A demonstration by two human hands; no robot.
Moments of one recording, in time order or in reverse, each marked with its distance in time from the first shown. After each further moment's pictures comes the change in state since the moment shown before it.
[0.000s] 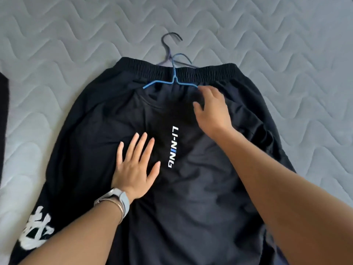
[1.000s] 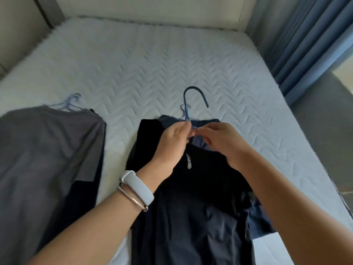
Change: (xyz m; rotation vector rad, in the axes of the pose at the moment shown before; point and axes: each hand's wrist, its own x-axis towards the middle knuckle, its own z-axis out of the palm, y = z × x) left_hand -0.108 0.061 -0.335 -1.500 0.104 -0.199; right_hand -0.231 -0.194 -0.197 0.610 -0.127 0.128
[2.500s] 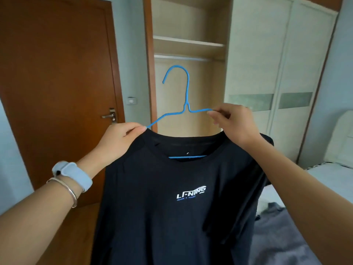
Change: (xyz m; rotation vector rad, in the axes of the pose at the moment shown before) left_hand -0.770 0.253 -0.621 1.032 1.349 0.279; right_hand -0.581 -0.416 0.517 -0.014 -0.498 -1.471
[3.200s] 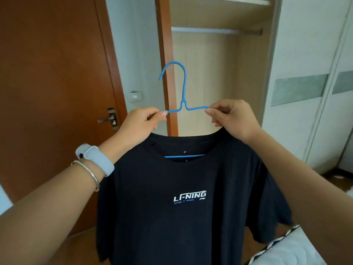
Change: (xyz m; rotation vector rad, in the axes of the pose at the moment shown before) left_hand 0.299 -0.255 0.094 0.001 -0.085 0.038; right_hand 0.259 0.129 0.301 0.238 -0.098 0.101
